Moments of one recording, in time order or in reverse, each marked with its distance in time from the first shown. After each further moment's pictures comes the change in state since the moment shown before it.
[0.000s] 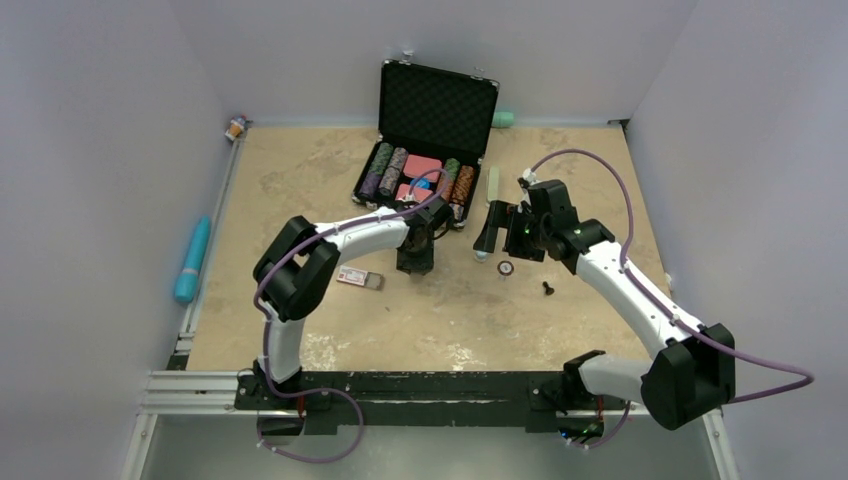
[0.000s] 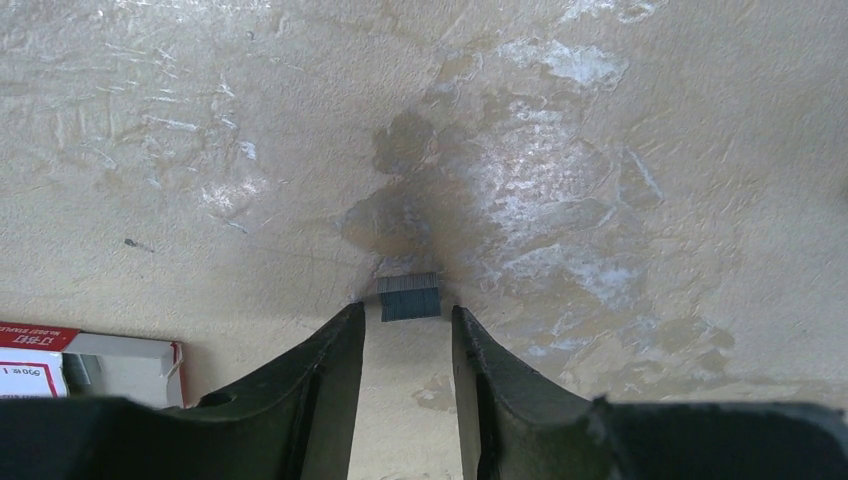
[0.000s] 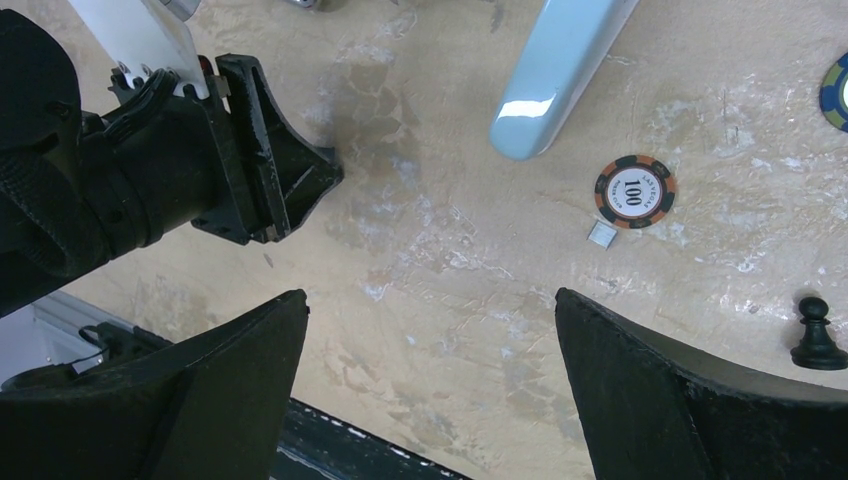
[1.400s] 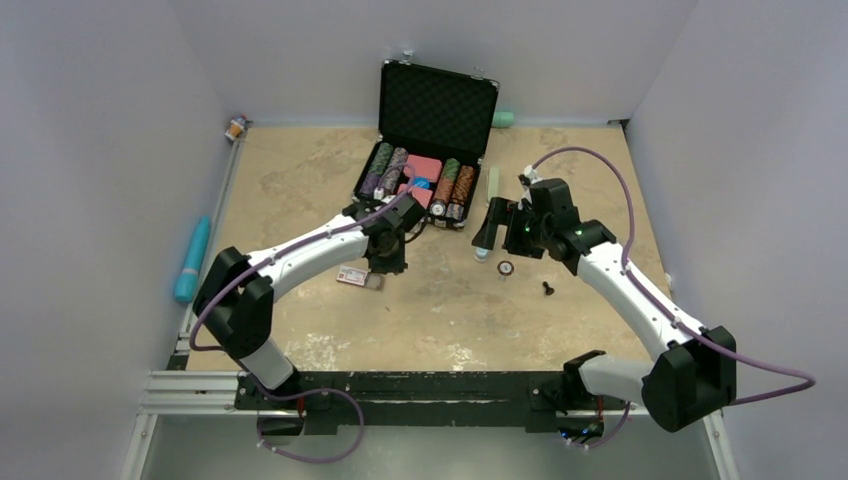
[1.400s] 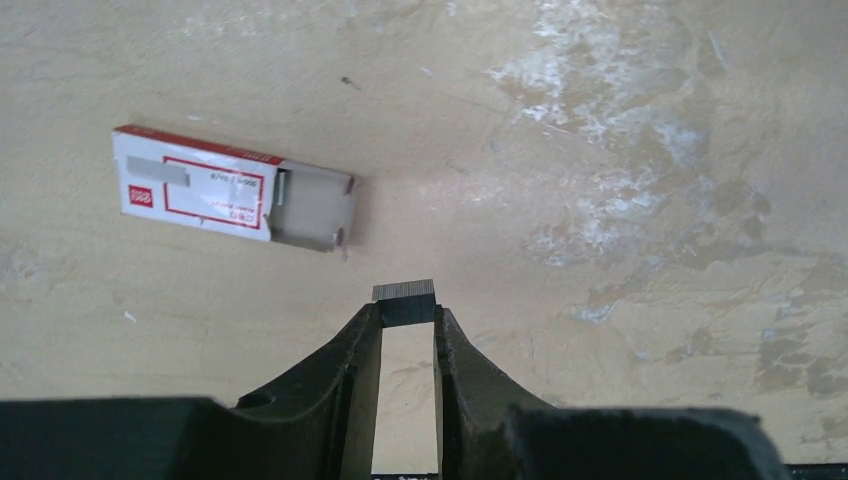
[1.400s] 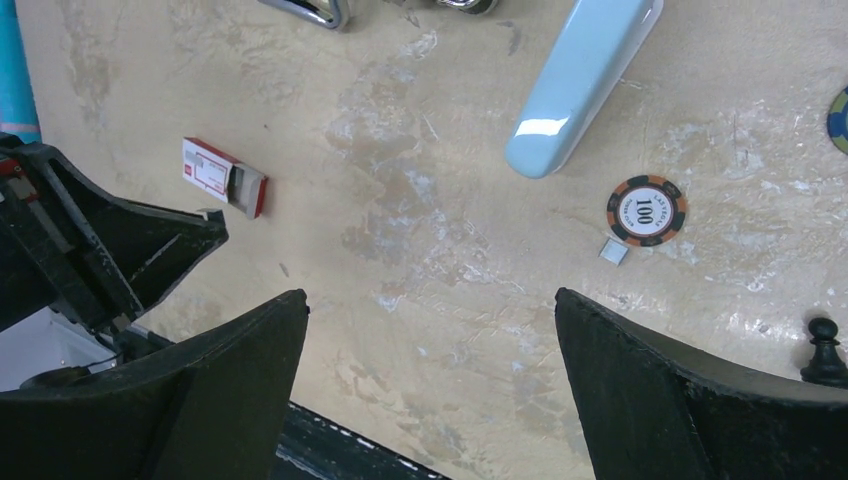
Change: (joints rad) left arm 0.007 -0.334 -0.150 -0.128 -0.059 0.006; right arm 0.000 -0.011 -0.001 0.029 -0.005 0.006
